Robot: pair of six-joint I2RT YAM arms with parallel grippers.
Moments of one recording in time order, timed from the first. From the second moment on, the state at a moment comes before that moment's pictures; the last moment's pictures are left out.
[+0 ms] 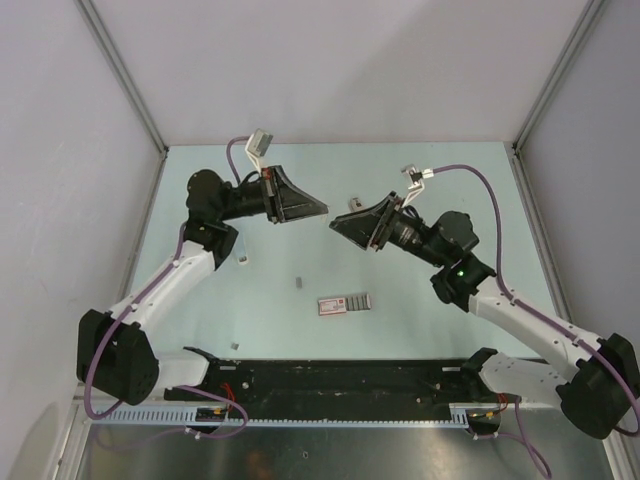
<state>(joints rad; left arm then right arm) -0.37 1.27 0.98 0.60 1.06 -1.11 0.68 1.07 0.80 0.52 -0.41 0.87</state>
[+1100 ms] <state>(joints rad) -0.37 1.25 0.91 0.69 1.08 -1.15 0.74 1.16 0.81 0.62 -0.39 0.91</state>
